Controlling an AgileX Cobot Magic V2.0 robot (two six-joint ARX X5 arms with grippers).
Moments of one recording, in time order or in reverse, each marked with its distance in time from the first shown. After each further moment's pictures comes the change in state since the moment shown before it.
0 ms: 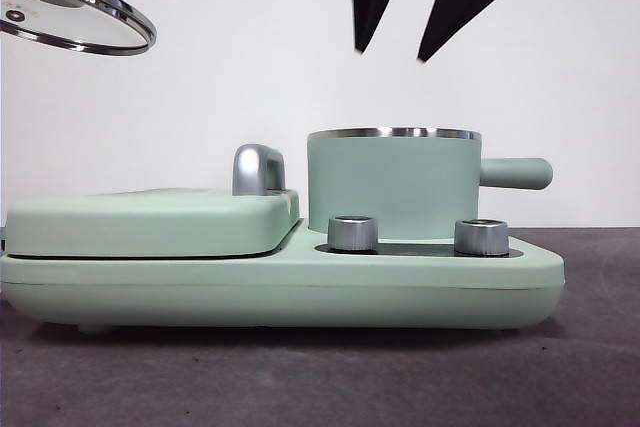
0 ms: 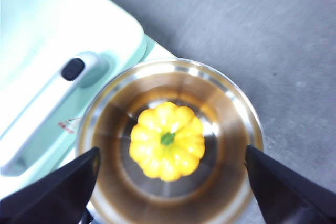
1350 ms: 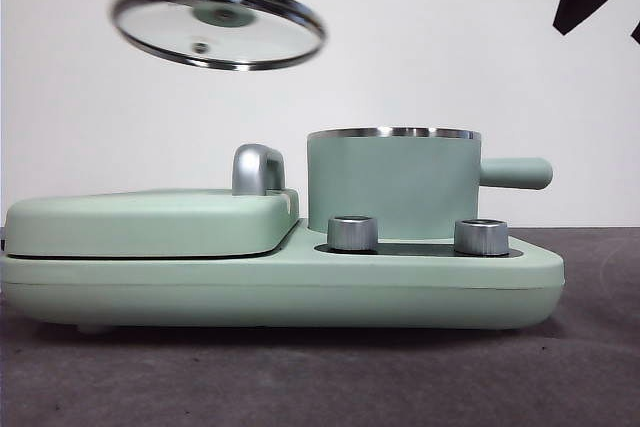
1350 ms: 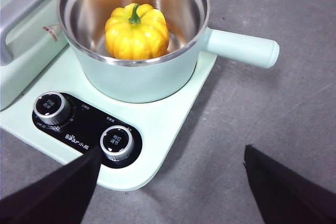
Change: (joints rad) left arm -0.251 0.295 0.000 0.373 0.156 -0.091; right arm -0.001 -0.925 -0.949 0.311 0.105 0.089
